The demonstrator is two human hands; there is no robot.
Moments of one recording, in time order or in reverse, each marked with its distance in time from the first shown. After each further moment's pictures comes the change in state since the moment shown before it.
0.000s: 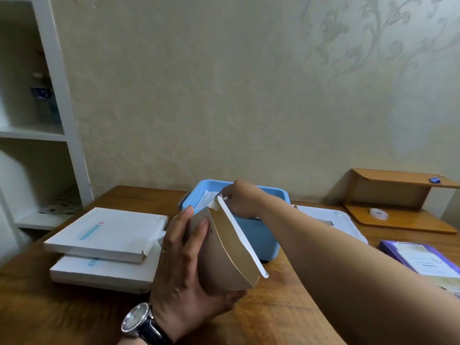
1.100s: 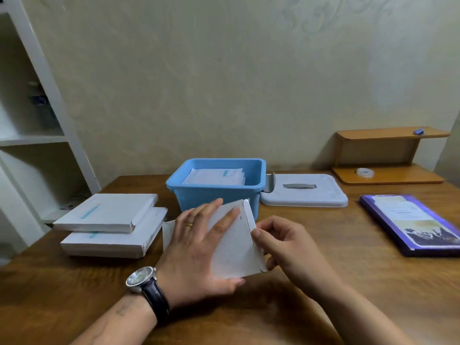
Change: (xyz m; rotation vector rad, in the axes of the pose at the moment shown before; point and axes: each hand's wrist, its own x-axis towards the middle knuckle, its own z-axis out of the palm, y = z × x) left_hand 0.000 0.056 -0.005 0.285 -0.668 0.026; right_hand -0.240 0.053 0.066 1.098 0.227 0.107
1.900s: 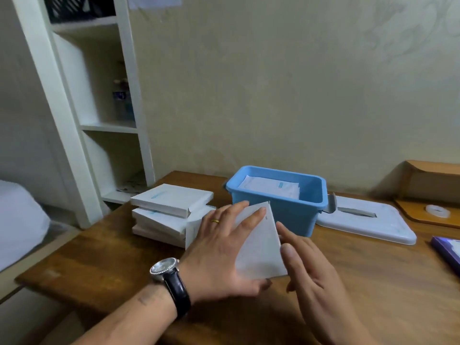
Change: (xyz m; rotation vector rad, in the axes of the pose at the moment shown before) left_hand -0.029 -0.026 -0.046 -0.045 -0.047 -0.161; right_hand -0.018 -0.015 0.065 -0.190 0.031 -0.271
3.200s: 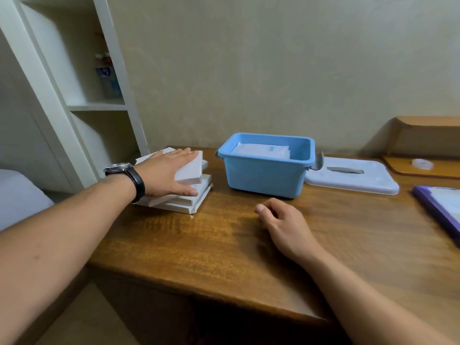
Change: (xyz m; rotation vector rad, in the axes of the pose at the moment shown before) left_hand 0.039 -0.150 -0.046 0.224 -0.328 -0.187; right_hand 0.032 0.043 0.022 -0.134 -0.086 0.118
